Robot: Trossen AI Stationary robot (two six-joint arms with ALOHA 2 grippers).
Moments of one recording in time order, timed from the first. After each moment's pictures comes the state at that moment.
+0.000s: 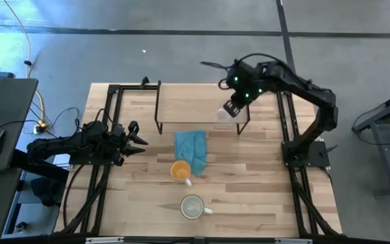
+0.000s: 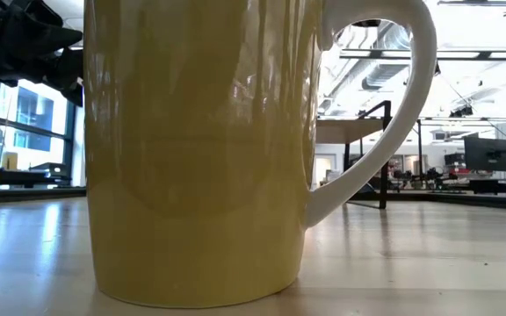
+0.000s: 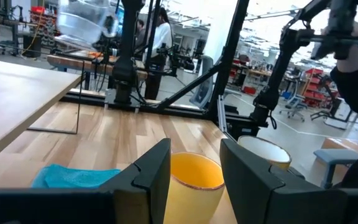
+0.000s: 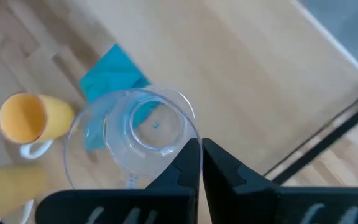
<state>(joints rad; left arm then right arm) 0.26 0.01 0.01 0.06 0.37 -0.23 -0.33 1.64 1.98 -1.48 0.02 0.39</state>
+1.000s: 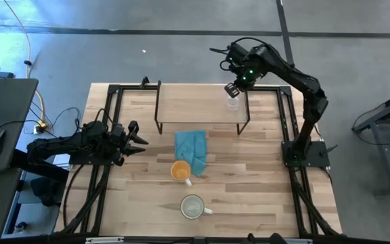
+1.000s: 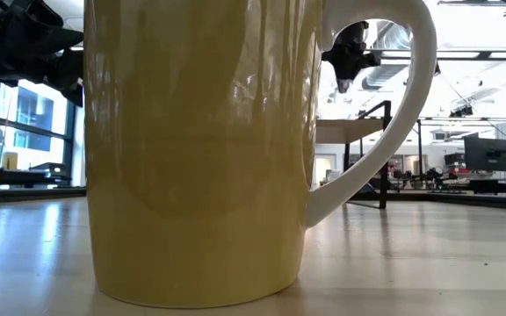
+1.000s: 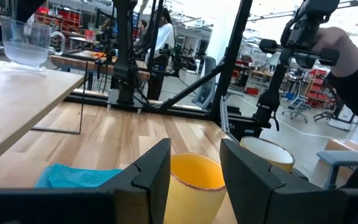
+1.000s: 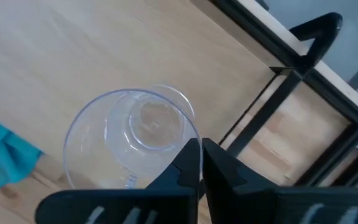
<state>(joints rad) 0.26 0.01 0.01 0.06 0.36 -0.23 -0.61 1.80 1.98 -1.54 0.04 0.28</state>
